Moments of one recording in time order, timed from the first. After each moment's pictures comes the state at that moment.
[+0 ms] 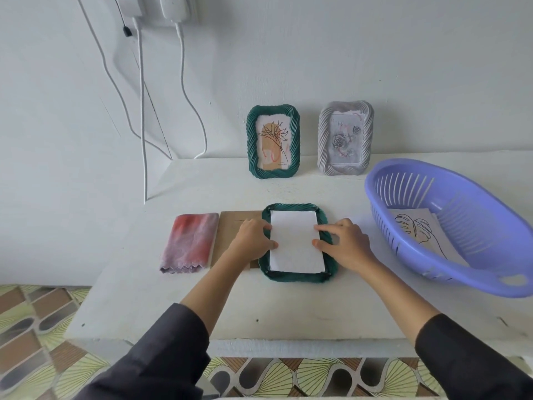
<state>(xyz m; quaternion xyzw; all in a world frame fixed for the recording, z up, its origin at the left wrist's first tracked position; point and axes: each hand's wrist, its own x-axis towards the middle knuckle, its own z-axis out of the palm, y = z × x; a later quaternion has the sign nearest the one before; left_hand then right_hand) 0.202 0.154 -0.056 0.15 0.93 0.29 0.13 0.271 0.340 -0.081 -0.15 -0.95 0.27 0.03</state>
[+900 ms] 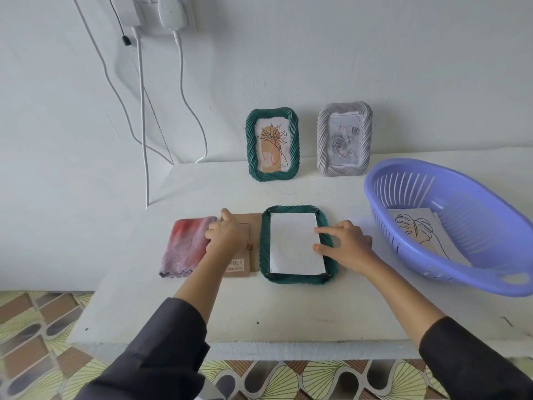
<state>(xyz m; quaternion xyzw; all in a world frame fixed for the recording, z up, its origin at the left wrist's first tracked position) 0.181 0.139 -0.051 -0.08 0.97 0.18 0.15 0.273 0.344 -0.080 -0.13 -0.95 0.28 0.00</state>
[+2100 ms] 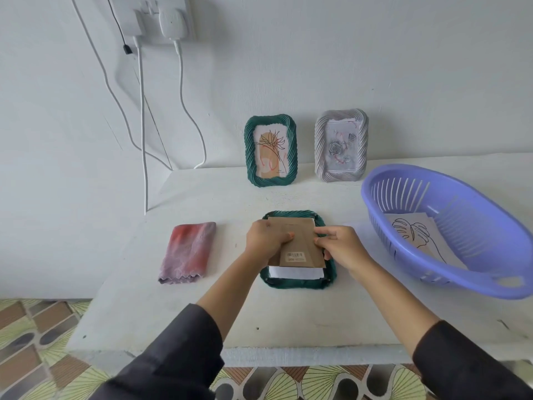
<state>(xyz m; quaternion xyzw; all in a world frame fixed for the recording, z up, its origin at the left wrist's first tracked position) 0.212 0.181 -0.046 -0.02 0.83 0.54 0.17 0.267 0.326 -0.066 -0.21 -0.80 0.57 0.04</state>
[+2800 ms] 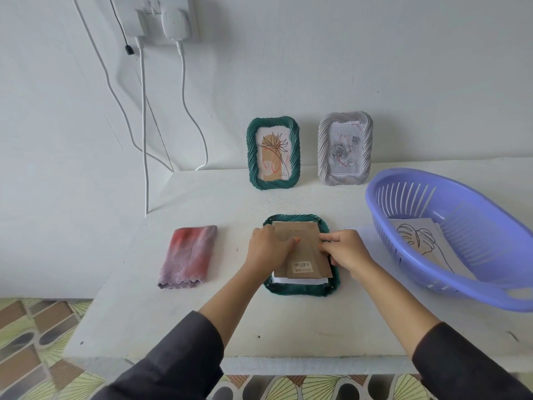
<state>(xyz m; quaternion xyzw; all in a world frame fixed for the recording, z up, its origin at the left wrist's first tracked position) 0.200 0.181 -0.066 0.10 0.92 0.37 0.10 0.261 0.326 -0.062 -0.25 -0.80 0.54 0.04</state>
